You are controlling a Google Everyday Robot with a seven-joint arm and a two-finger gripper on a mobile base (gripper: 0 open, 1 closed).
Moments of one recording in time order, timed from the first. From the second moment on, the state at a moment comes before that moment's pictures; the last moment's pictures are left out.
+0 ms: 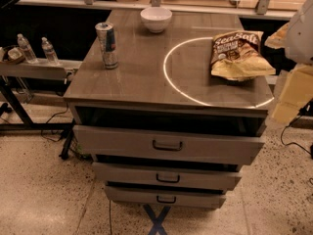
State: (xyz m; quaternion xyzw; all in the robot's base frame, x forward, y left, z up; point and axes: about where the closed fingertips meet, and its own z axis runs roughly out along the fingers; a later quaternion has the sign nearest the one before) arm 0.438 -0.216 0.977 -0.60 0.78 -0.04 0.16
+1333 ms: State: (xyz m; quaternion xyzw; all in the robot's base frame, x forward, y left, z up) arm 0.405 -0.235 0.874 -0.62 0.77 0.01 0.14
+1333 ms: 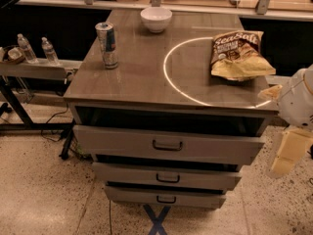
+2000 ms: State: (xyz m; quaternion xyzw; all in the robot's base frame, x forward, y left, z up) arm 0.417 -0.230 0.859 -0.62 0.77 0.02 0.16
